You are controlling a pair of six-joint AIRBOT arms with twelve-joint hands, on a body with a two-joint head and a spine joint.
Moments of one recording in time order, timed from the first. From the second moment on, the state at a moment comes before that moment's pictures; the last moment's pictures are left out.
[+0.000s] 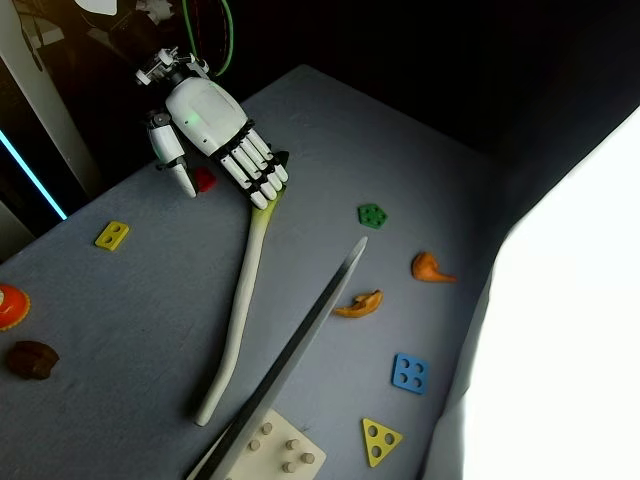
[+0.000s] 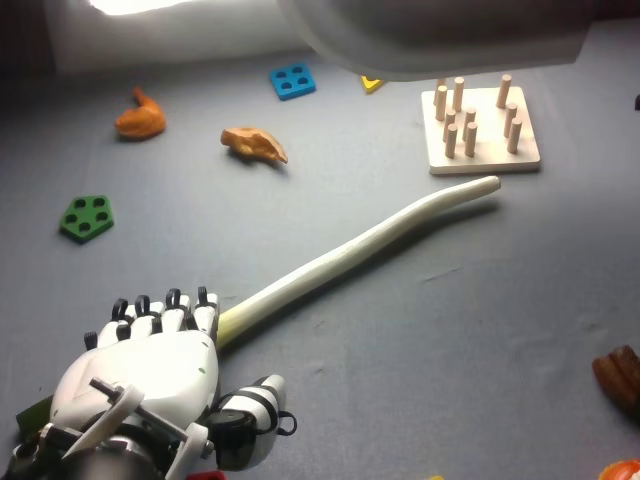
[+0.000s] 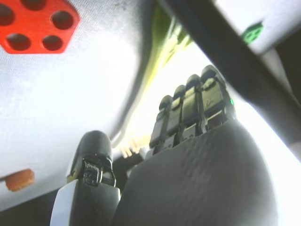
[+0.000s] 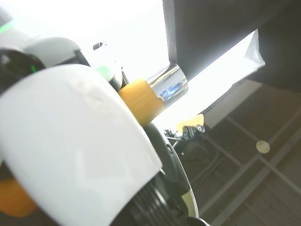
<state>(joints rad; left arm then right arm) 0.80 -1.15 0.45 1.57 1.40 -1.15 -0.56 -1.21 1.63 0.29 1.07 -1.04</state>
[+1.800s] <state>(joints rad) 0.81 -1.25 0.56 1.55 1.37 -1.15 -0.69 -1.34 1.10 0.63 1.42 -1.77</state>
